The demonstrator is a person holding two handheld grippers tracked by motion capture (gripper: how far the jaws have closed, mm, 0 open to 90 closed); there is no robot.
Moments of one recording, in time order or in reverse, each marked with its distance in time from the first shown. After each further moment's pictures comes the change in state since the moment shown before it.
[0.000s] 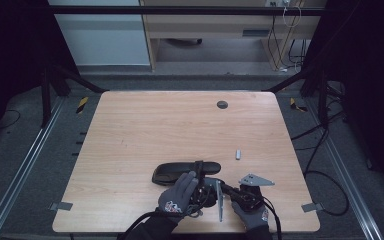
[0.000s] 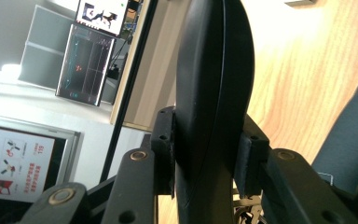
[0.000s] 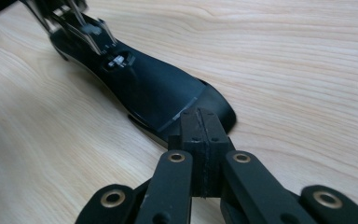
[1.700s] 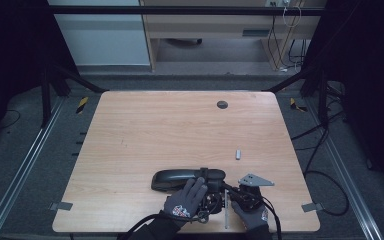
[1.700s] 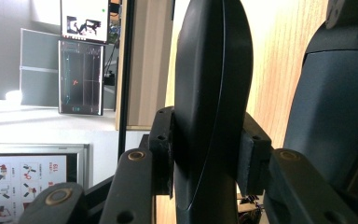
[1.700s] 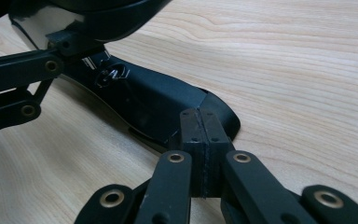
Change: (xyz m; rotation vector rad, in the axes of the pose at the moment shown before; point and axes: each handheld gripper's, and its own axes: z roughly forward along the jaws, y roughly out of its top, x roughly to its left) left arm -0.039 0.009 0.006 0.029 -0.002 0.224; right arm 0.003 0.001 0.000 -0.029 0.005 -0.010
